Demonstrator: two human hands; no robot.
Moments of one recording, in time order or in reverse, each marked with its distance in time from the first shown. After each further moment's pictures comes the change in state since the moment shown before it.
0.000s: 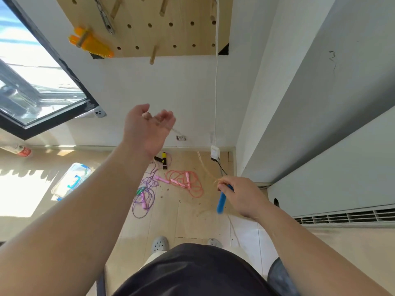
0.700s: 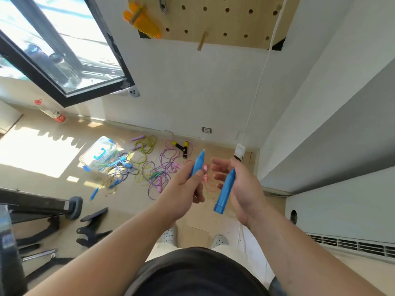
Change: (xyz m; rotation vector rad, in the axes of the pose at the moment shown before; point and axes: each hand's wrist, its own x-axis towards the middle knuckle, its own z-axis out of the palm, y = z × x) left_hand -0.095 -0.053 -0.107 1.079 -0.083 0.109; right_hand 0.010 -0.106 0.036 1.005 0.024 0.219
